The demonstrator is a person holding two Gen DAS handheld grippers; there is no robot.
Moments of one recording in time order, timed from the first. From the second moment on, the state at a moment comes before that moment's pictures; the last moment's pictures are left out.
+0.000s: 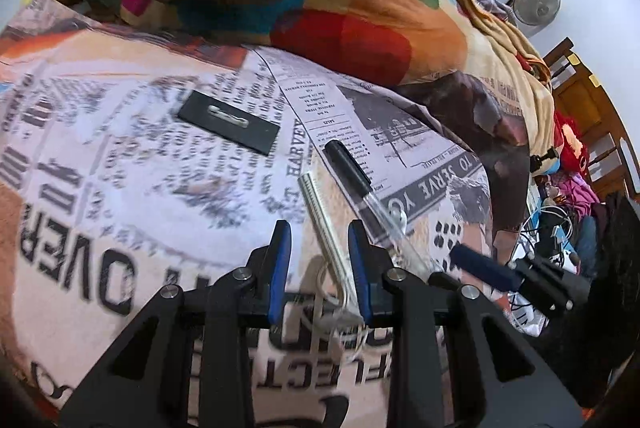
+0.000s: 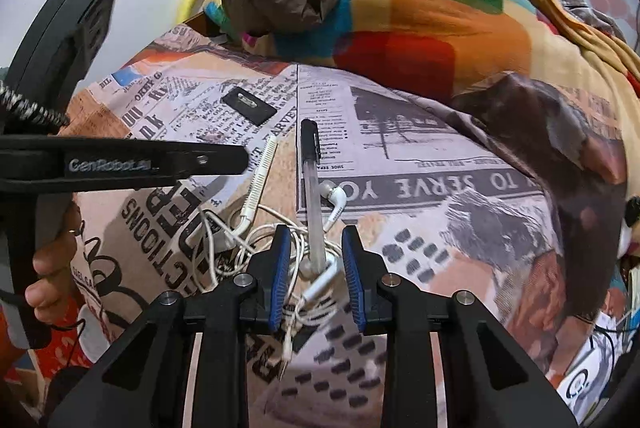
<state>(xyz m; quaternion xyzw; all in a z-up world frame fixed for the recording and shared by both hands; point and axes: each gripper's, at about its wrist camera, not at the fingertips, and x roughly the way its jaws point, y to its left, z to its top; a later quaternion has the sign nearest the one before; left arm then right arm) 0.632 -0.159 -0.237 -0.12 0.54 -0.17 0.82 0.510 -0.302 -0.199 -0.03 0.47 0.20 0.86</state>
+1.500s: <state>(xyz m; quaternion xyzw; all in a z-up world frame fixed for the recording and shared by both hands) 0.585 -0.146 -0.133 -0.07 0.40 -0.15 0.90 0.493 -0.301 -0.158 -0.02 0.42 0.19 0.88</state>
